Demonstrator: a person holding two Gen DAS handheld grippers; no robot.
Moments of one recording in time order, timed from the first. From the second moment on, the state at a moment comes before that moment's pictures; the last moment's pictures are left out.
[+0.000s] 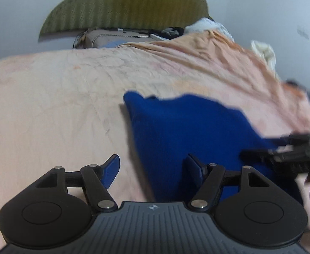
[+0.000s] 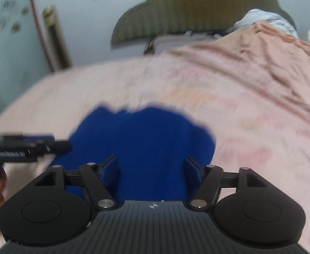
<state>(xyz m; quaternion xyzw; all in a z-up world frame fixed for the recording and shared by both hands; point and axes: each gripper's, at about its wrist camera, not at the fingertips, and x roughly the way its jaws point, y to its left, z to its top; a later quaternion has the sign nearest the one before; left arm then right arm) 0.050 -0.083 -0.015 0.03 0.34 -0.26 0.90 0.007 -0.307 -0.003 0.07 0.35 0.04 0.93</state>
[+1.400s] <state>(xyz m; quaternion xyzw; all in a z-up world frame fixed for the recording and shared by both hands) 0.036 -0.033 0.010 -0.05 0.36 -0.34 0.87 -0.091 -0.341 -0.034 0.35 0.33 0.08 0.88</state>
